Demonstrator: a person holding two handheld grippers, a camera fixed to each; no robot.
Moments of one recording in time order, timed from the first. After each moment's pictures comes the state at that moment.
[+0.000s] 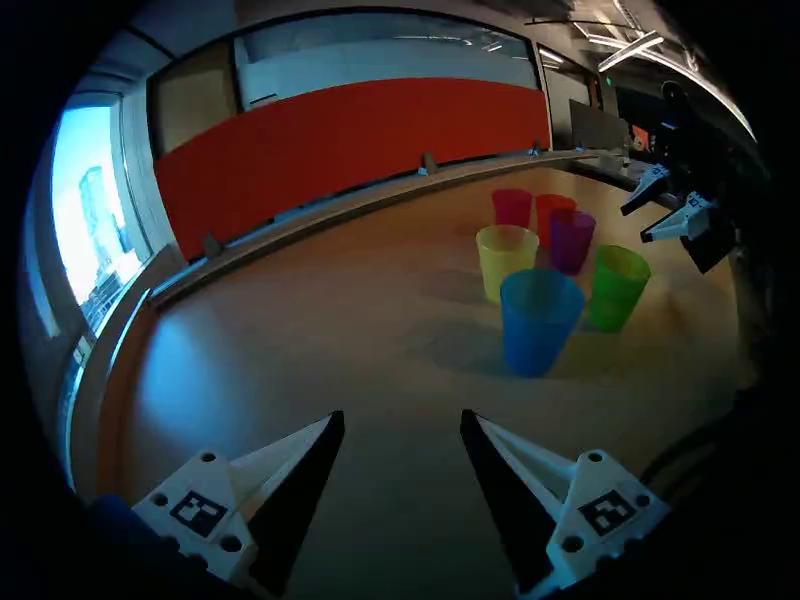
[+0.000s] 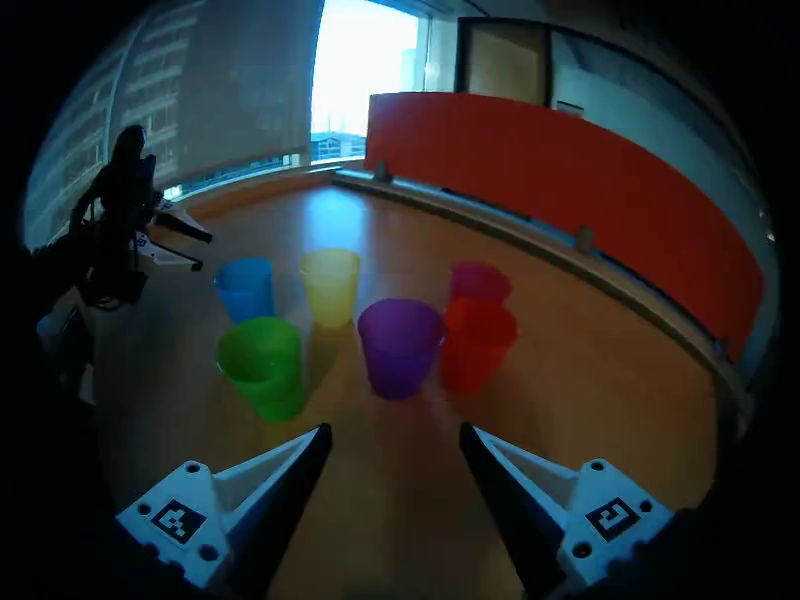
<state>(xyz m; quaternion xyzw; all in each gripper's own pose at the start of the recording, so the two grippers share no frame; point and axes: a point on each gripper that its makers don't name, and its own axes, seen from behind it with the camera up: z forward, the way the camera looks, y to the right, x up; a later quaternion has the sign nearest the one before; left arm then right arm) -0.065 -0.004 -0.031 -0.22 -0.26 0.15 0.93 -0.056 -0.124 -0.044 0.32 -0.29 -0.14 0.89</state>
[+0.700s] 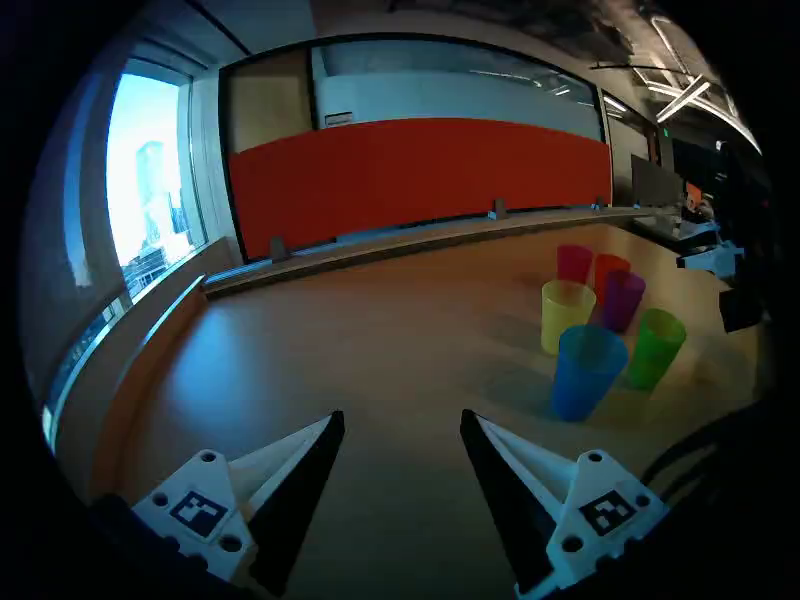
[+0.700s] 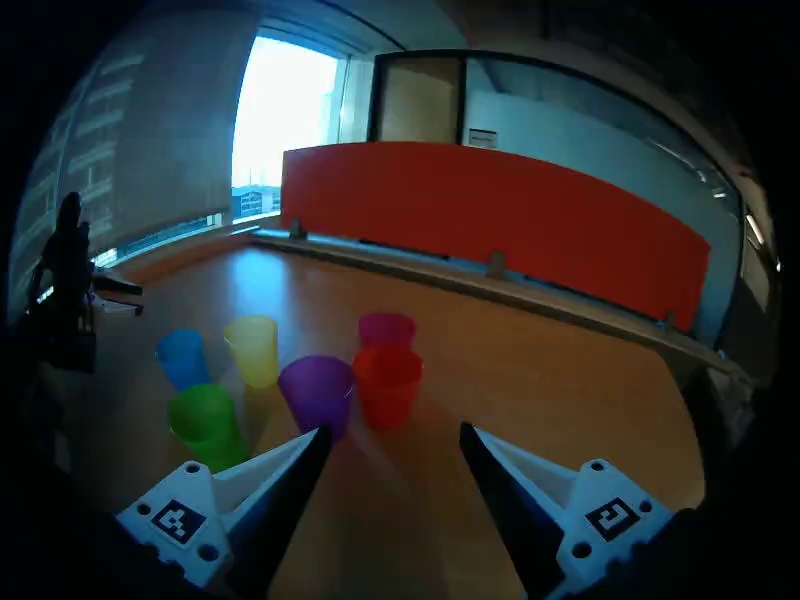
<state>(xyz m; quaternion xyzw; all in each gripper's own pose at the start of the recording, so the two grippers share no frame) -0.038 -0.043 -0.019 -0.12 -0.21 0.08 0.97 -0.012 -0.095 -0.013 0.20 -0.21 -0.08 0.95</state>
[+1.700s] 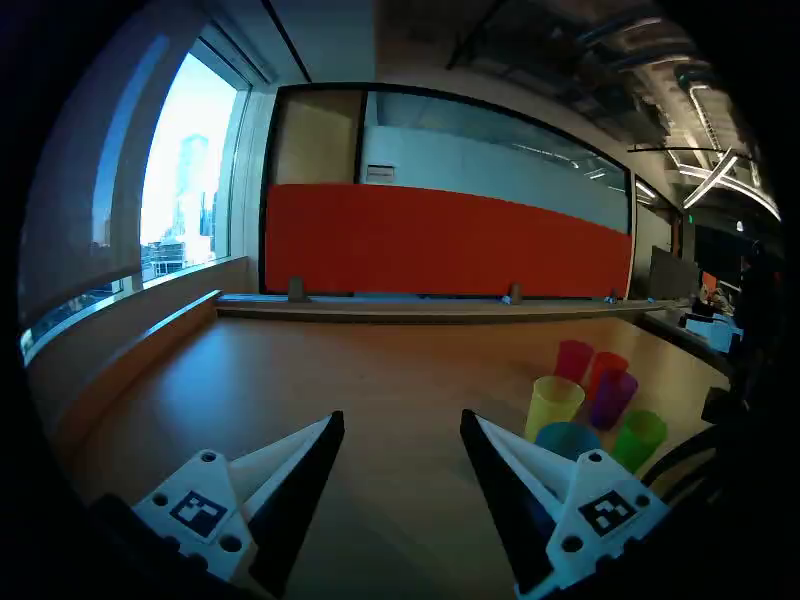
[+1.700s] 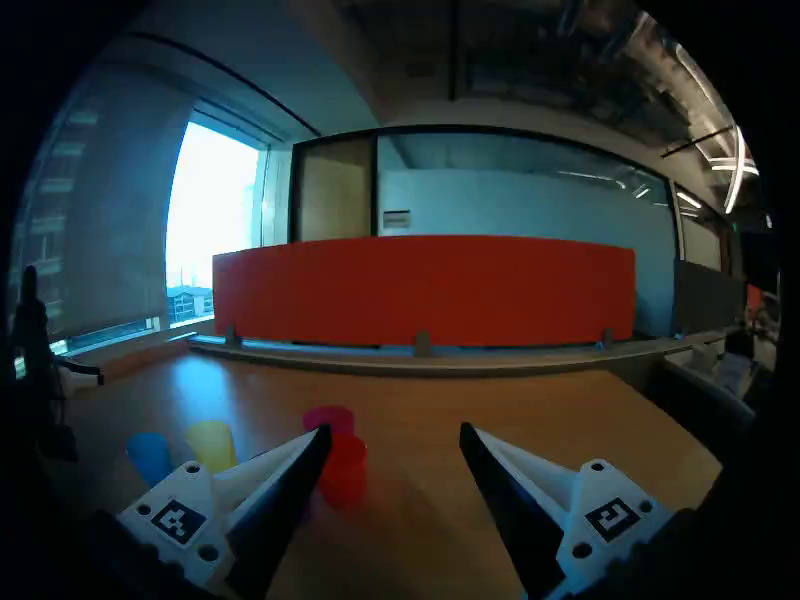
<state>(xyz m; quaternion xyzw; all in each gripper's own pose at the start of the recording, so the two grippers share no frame) 0.011 -0.022 -0.011 -0.09 -0.11 -0.03 0.99 0.050 -0.070 0.009 0.08 -0.05 0.00 1.00</state>
